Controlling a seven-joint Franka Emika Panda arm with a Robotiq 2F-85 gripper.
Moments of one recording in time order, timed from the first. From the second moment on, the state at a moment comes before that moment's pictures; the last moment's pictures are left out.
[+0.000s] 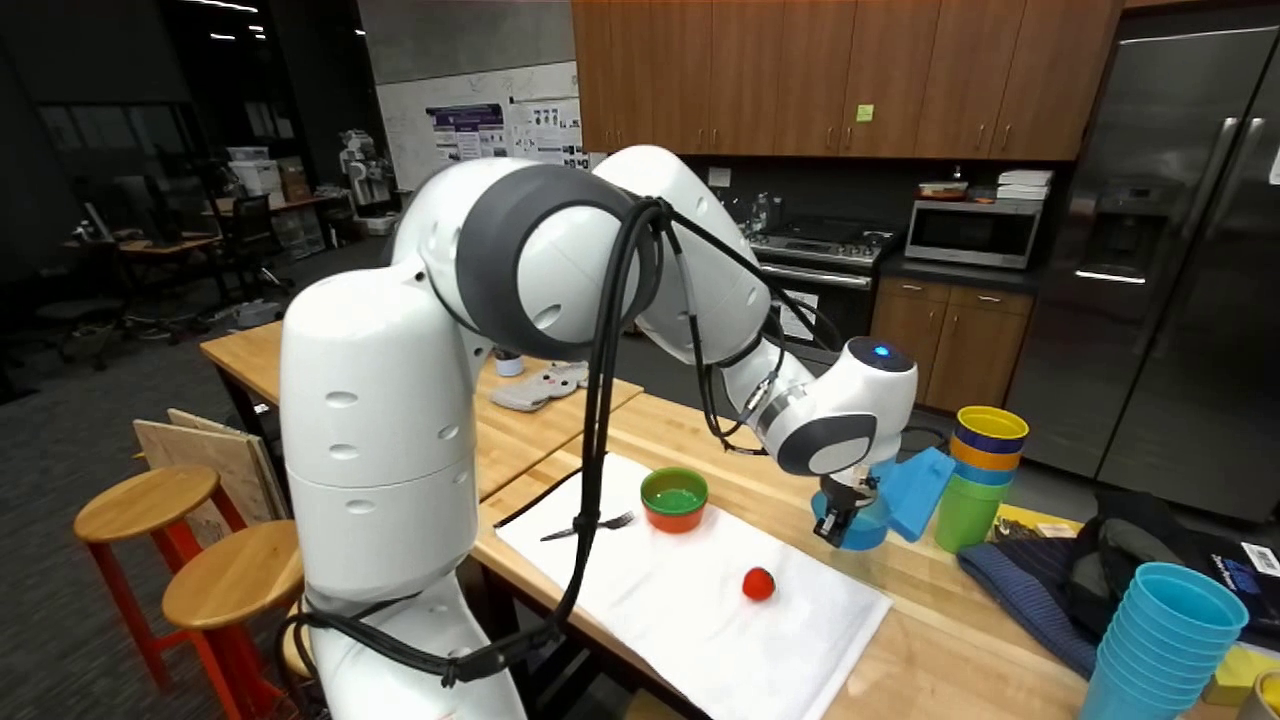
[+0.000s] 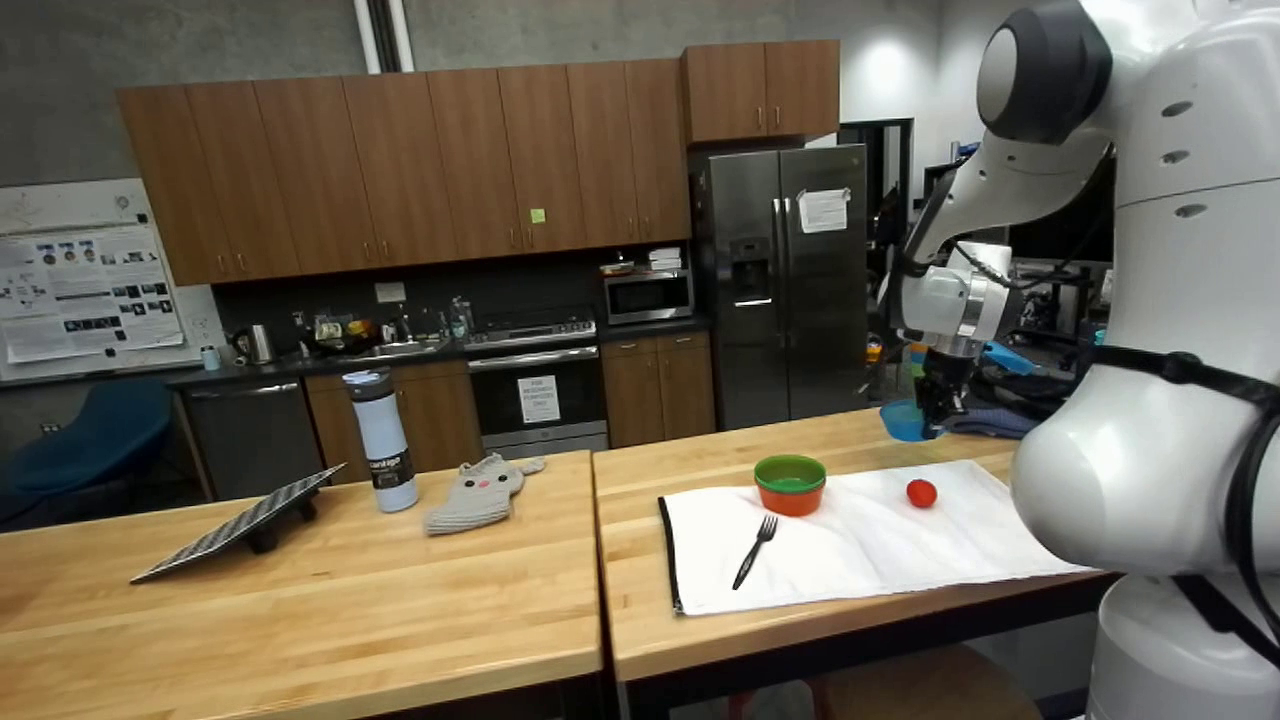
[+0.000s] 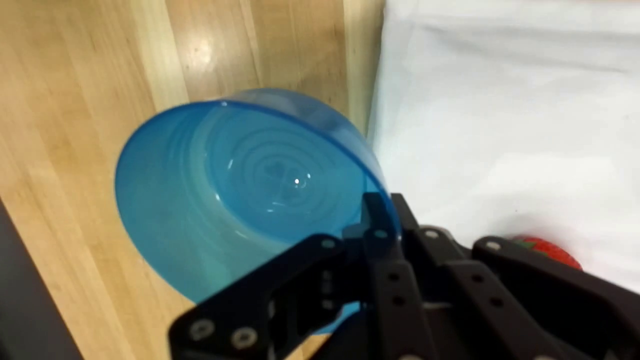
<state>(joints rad) -0.33 0.14 -0.12 -2.31 0.33 2.61 -2.10</state>
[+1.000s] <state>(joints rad) -0.10 -0.10 -0.07 -2.51 0.34 2.61 -2.30</state>
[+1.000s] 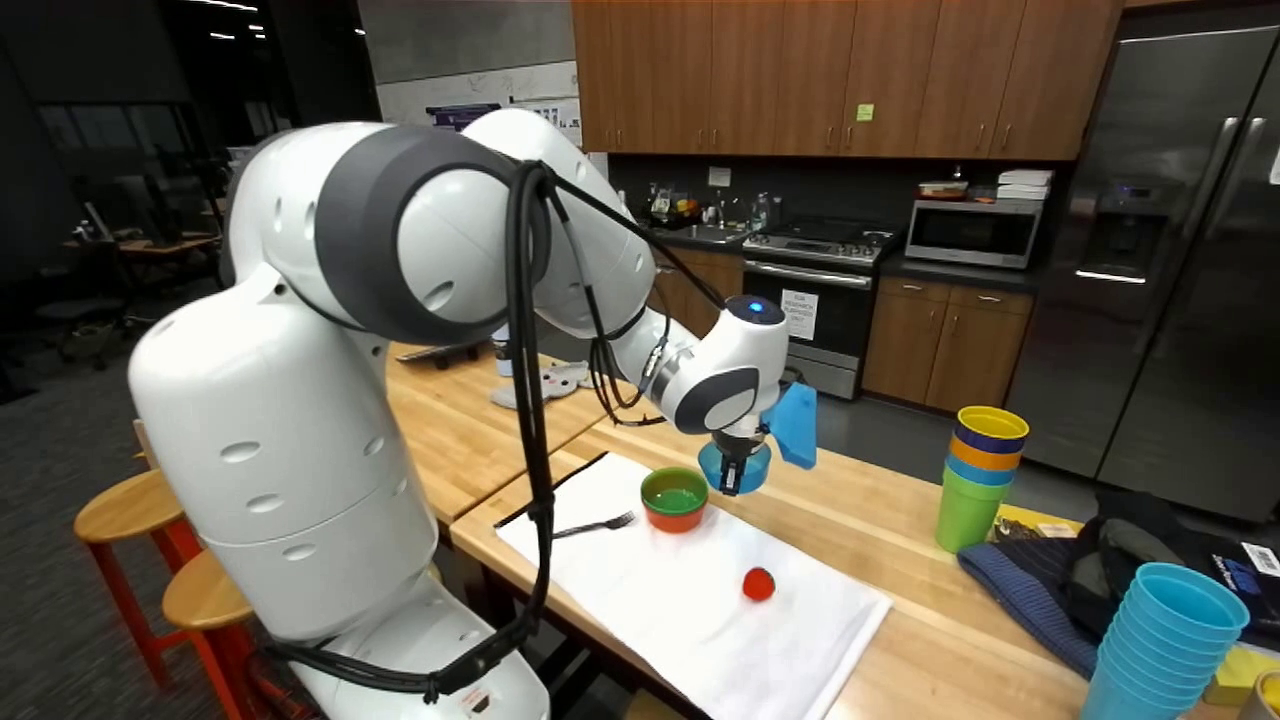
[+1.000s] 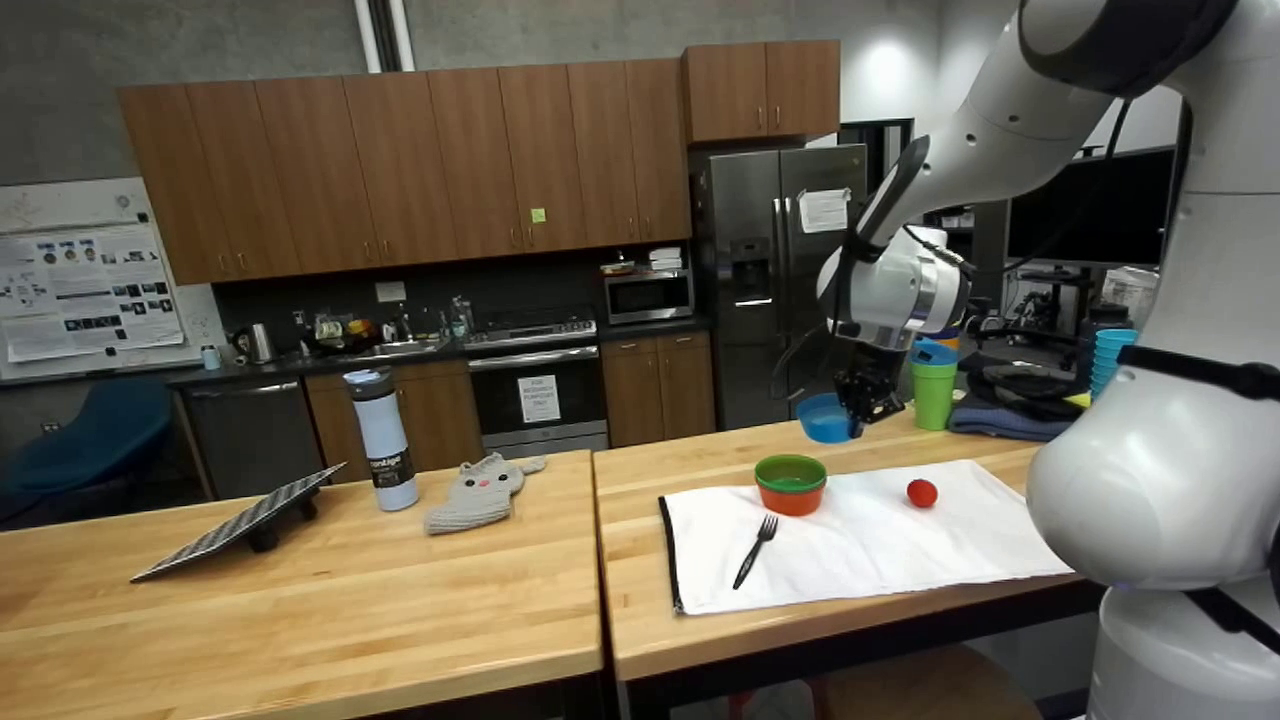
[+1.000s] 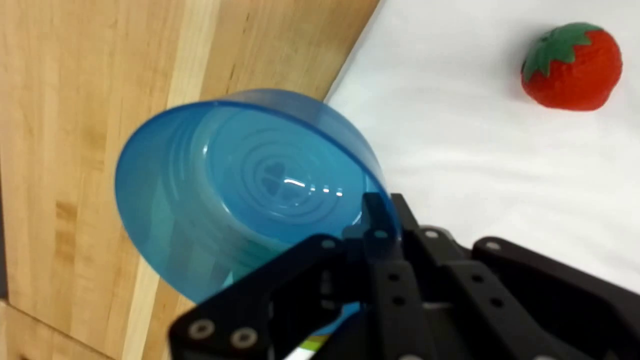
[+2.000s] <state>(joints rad) 0.04 -0.08 -0.04 -2.60 0.34 2.56 -2.29</state>
